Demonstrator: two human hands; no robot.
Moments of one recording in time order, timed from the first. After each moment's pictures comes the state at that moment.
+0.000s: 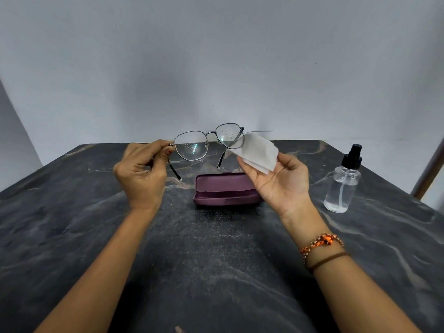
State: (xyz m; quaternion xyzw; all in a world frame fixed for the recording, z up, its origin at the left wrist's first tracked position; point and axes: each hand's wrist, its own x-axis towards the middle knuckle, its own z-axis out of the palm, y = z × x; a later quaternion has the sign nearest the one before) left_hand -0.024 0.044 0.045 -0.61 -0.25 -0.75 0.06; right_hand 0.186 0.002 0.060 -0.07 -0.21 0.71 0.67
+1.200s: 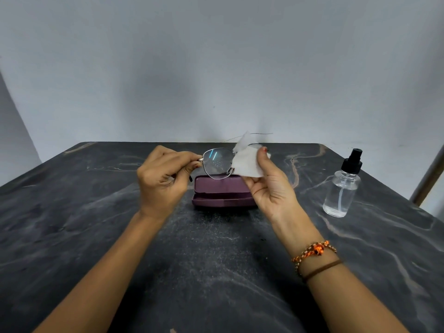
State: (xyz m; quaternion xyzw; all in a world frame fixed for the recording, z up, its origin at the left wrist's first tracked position) left_hand -0.004 0.015 0.050 -0.71 -0.23 -0.65 0.13; right_hand 0.166 -0.001 0.061 -0.22 -0.20 0.63 0.72
